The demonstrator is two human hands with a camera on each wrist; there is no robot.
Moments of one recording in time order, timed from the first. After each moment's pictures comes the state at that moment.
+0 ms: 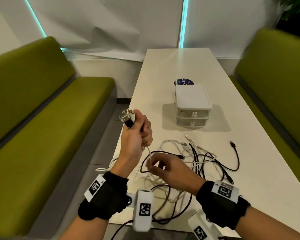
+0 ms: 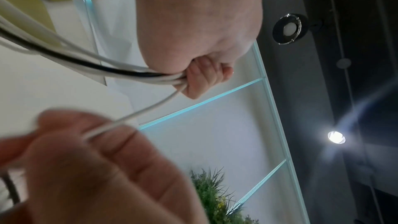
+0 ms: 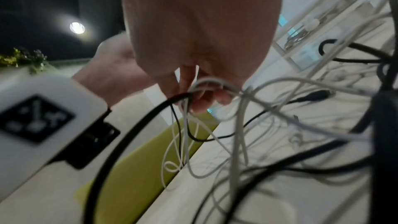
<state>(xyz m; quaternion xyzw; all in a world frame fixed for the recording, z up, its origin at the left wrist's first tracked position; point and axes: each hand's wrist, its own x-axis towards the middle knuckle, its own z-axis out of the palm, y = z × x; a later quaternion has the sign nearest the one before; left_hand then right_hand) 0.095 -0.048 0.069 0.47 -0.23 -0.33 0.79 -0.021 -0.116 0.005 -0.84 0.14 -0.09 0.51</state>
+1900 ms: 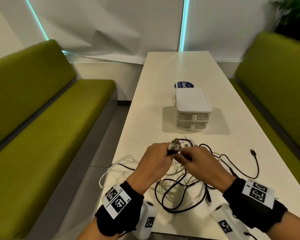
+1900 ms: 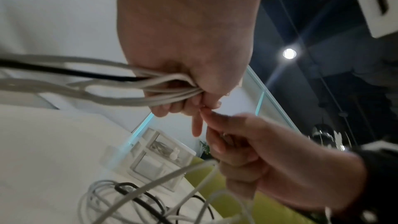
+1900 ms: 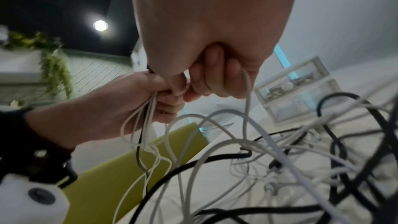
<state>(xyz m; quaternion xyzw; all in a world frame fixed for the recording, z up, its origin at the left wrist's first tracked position) 0.069 -0.056 0.032 0.78 -0.52 -0.13 0.34 -0.054 -0.165 0.023 -0.92 0.22 -0.11 0.30</state>
